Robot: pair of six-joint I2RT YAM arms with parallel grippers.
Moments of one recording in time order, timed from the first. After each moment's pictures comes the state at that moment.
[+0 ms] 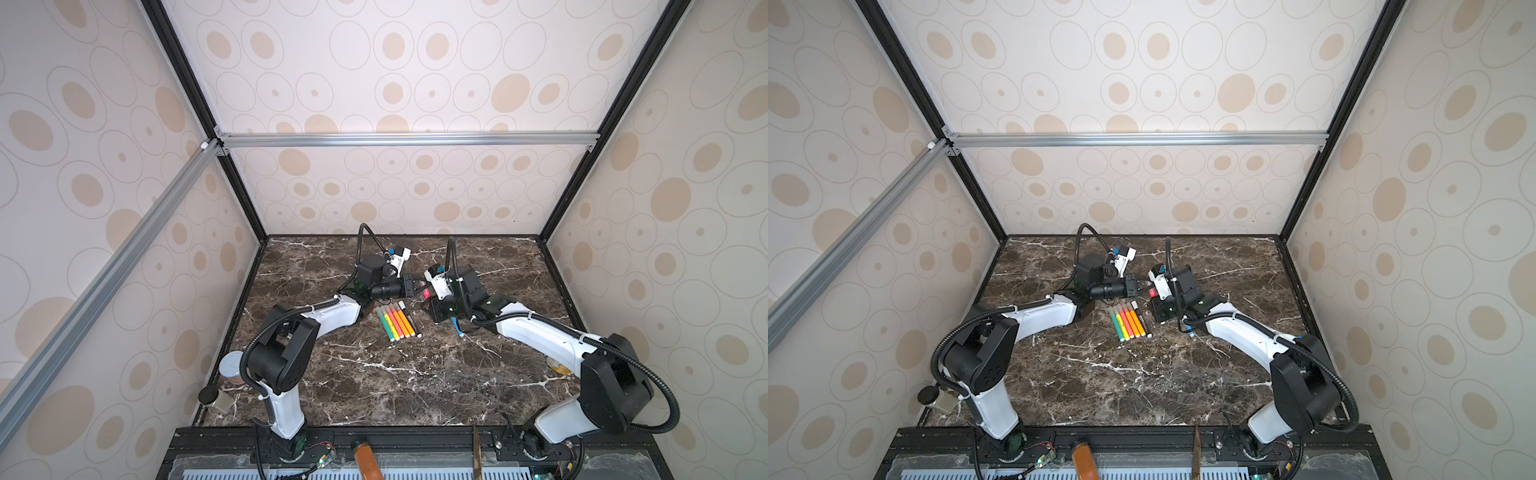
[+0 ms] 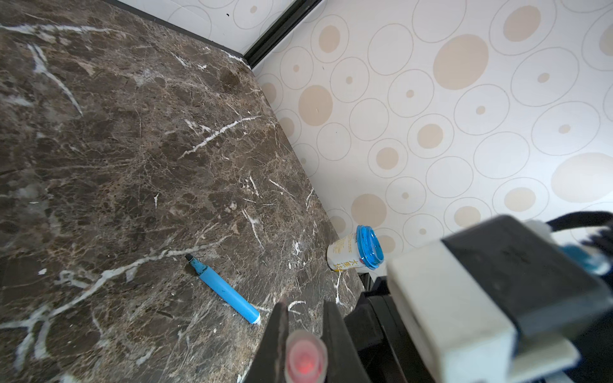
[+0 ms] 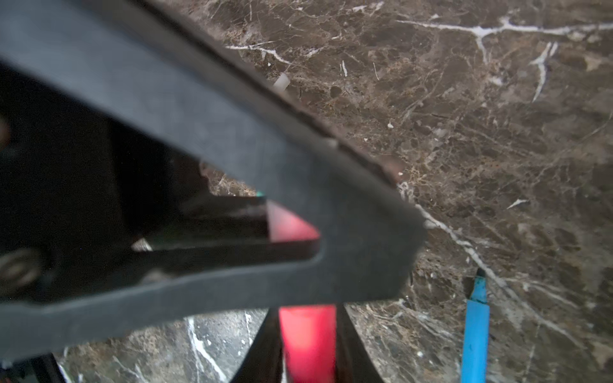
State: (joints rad) left arm -0.54 1.80 1.09 0.45 0.71 -0.78; right arm 0.59 1.51 1.01 -0.26 -0.19 0.19
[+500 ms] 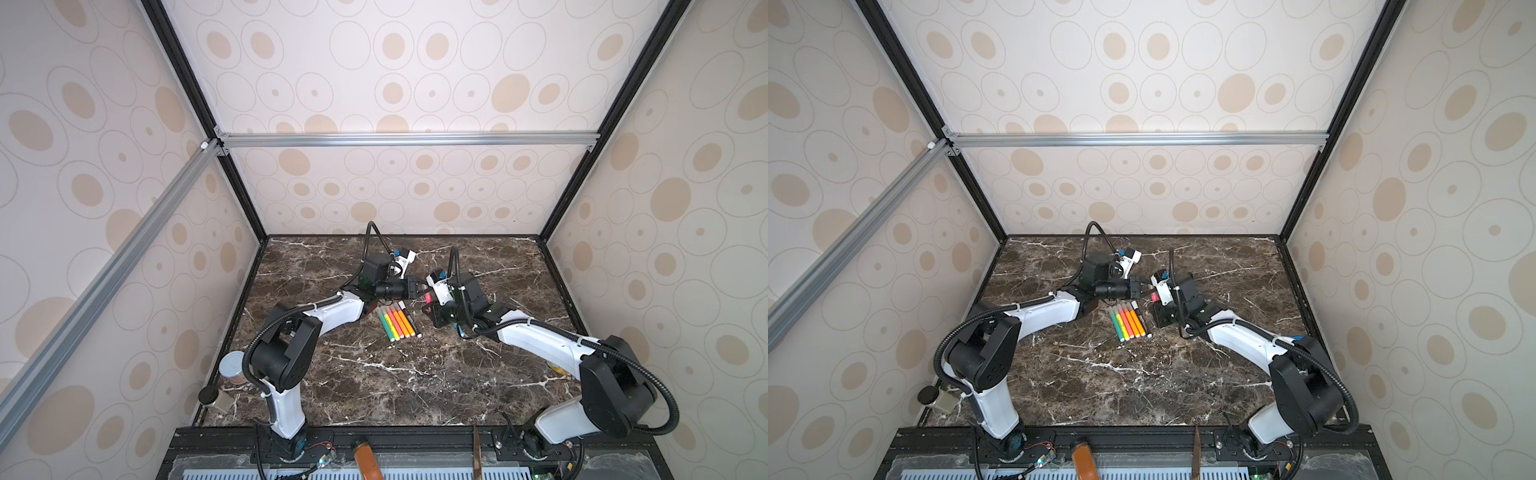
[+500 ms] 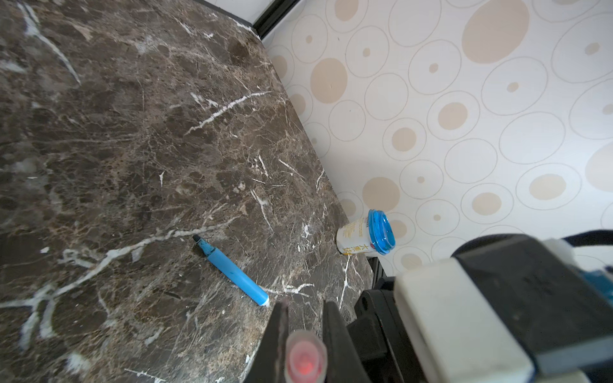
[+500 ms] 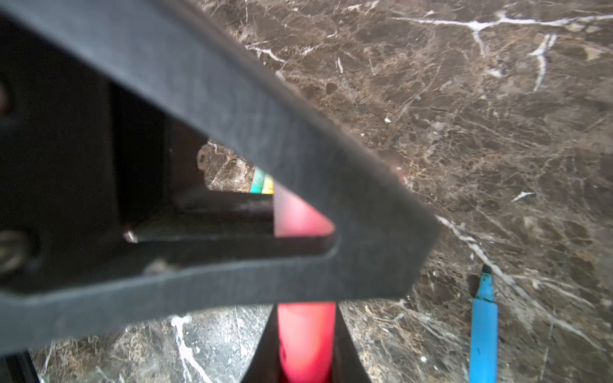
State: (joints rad) left arm -0.54 1.84 1.19 0.25 0.73 -0.68; right arm 0.59 1.46 0.88 -0.13 -0.16 0.21
